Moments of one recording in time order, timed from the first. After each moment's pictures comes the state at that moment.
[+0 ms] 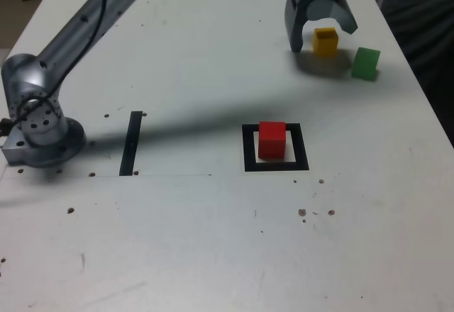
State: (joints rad) arm 0.44 2.51 -2.44 1.52 0.13 0.38
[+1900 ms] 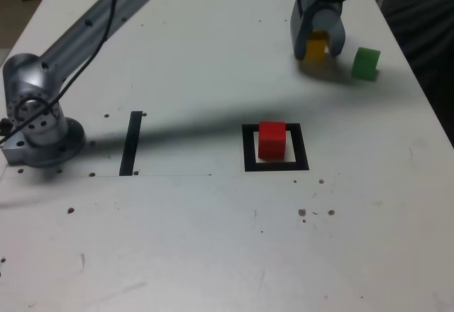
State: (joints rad) arm 0.38 2.52 -2.46 1.56 0.16 0.37
